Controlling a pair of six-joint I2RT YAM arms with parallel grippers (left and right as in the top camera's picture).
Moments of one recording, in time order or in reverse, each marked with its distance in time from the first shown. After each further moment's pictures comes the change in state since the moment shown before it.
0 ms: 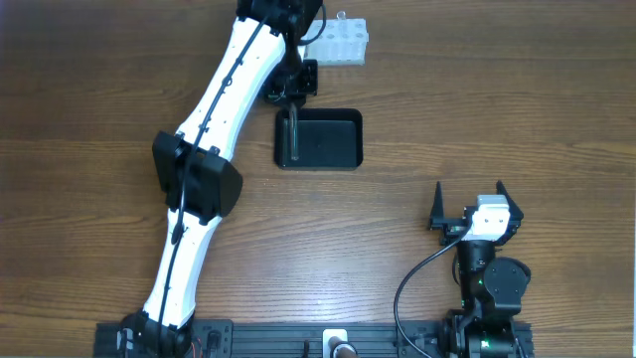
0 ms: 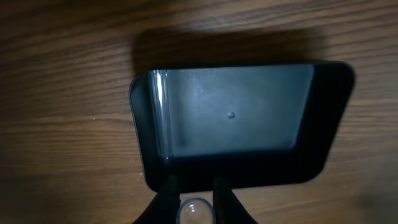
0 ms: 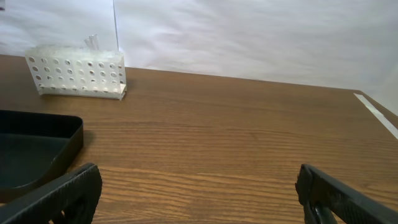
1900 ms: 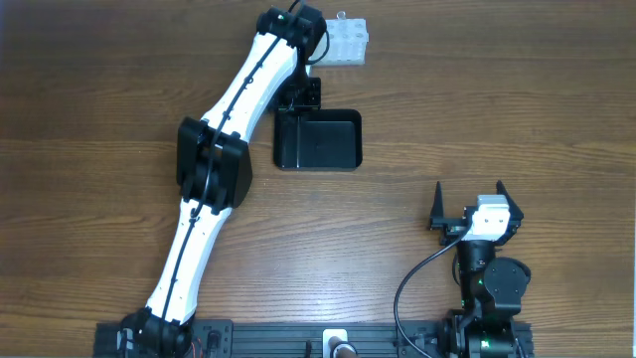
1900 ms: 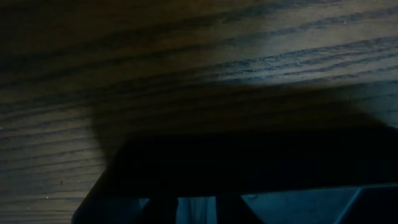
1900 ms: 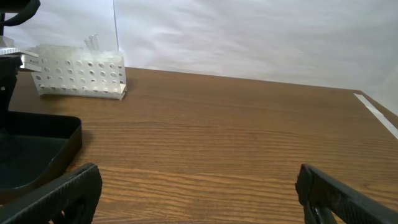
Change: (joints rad) left arm 0.005 0.161 -0.060 0.143 0.000 -0.003; right arm 0.000 0.000 0.000 0.000 0.000 -0.001
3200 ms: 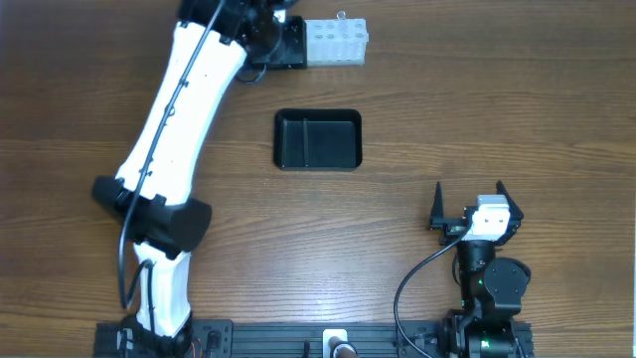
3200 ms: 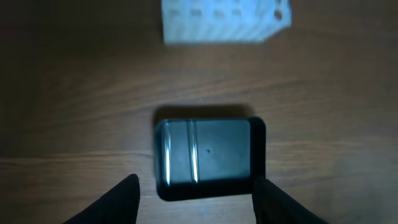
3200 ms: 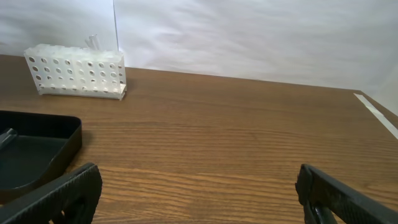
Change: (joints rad) left arm -0.004 -0.508 -0.016 0.028 -0.129 -0.027; right arm 0.000 0.000 0.000 0.000 0.000 0.001
